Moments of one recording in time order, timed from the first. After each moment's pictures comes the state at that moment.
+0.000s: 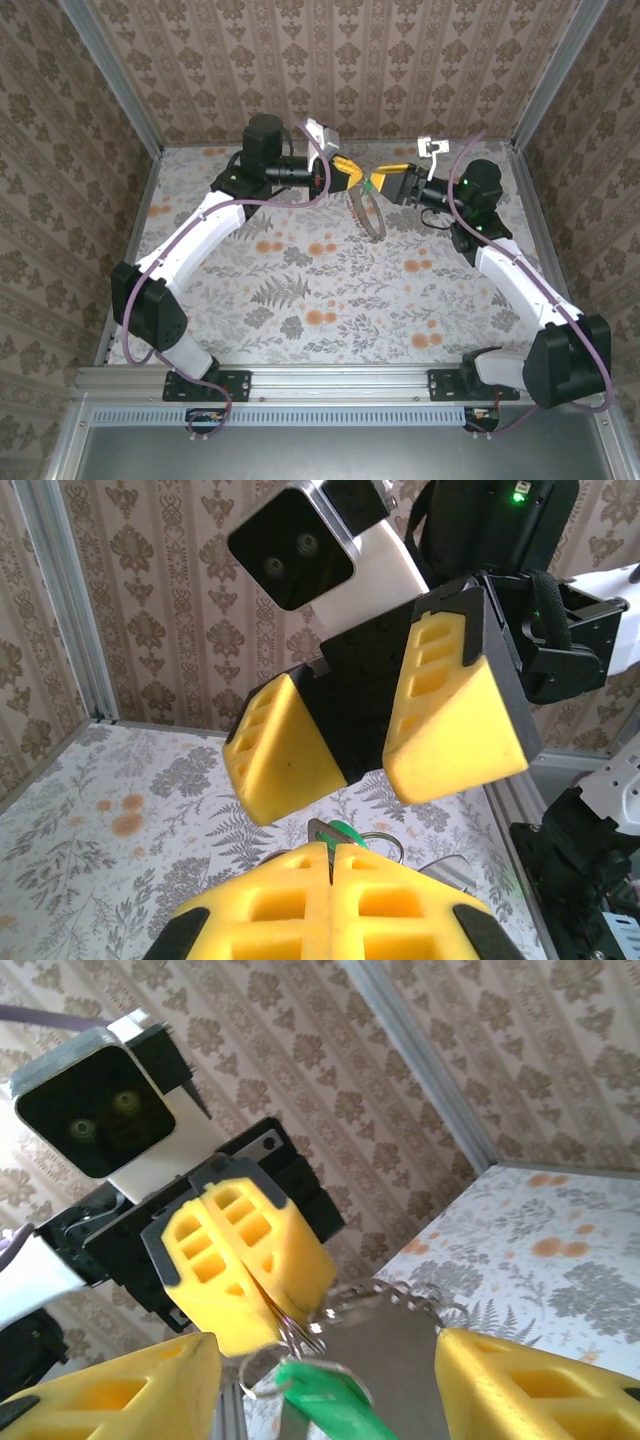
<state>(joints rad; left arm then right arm) -0.59 1.61 1.53 -0.15 1.00 0.12 0.21 1.27 0.96 0.44 -0.90 0.70</state>
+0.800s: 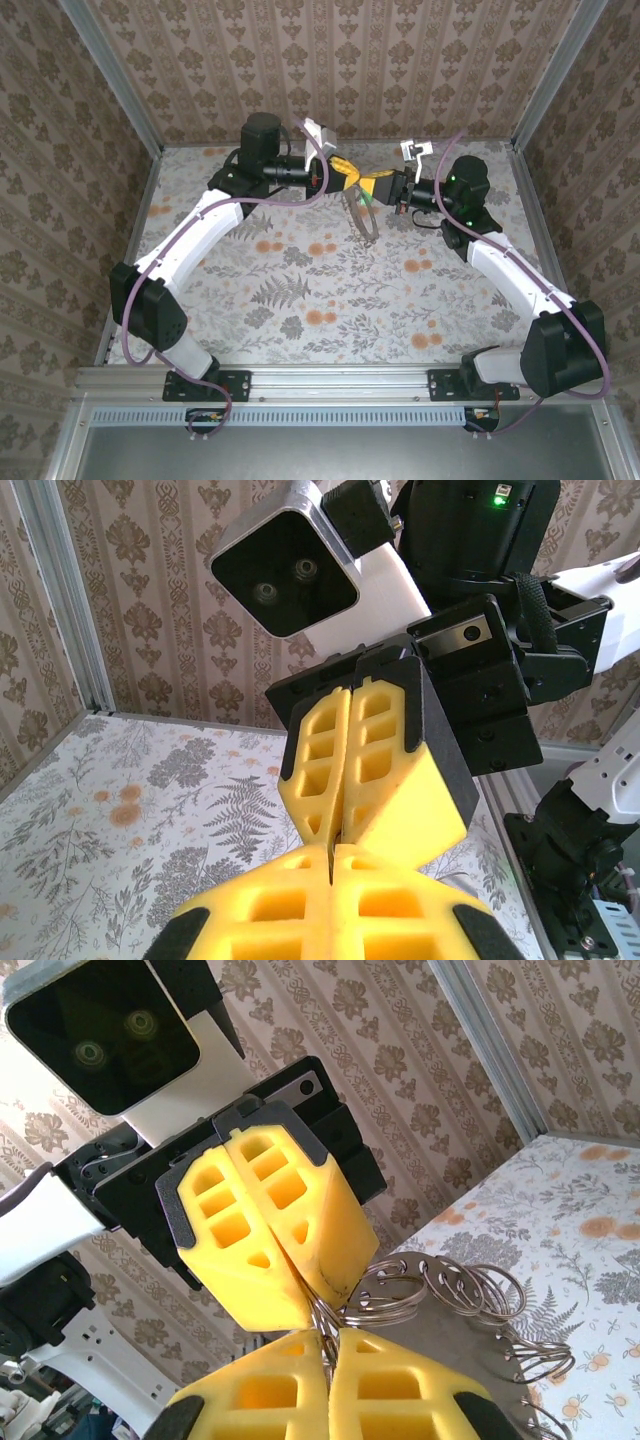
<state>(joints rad) -0.58 1.61 1.55 -0.21 1.02 0.15 0.25 1.32 0.98 0.44 -0.98 0.65</state>
